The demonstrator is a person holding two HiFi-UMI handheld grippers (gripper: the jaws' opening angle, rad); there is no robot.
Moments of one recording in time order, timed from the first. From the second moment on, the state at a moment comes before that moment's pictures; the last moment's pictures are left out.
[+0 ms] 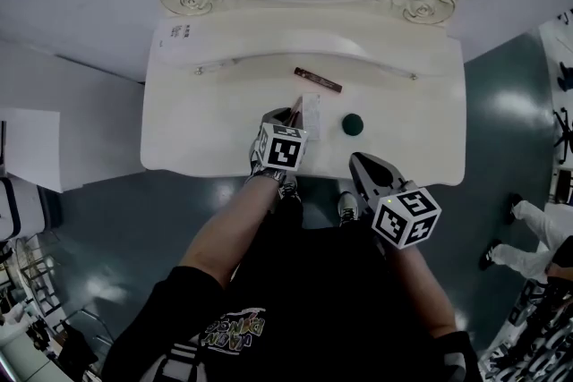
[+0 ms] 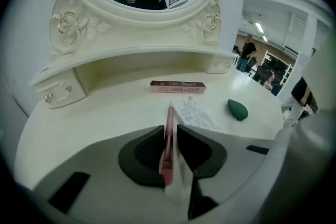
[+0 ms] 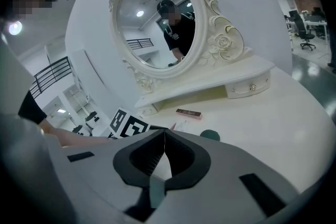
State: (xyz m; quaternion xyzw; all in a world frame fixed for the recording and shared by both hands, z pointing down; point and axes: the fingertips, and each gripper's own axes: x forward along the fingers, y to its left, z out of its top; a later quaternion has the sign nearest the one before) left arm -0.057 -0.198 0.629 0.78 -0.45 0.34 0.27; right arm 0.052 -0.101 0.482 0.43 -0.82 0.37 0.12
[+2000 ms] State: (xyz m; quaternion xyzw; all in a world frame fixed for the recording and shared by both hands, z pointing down) left arm -0.137 -0.187 0.610 0.72 -0.57 0.26 0.31; right arm 0.025 -0.128 0.513 0.43 -0.82 0.35 0.17
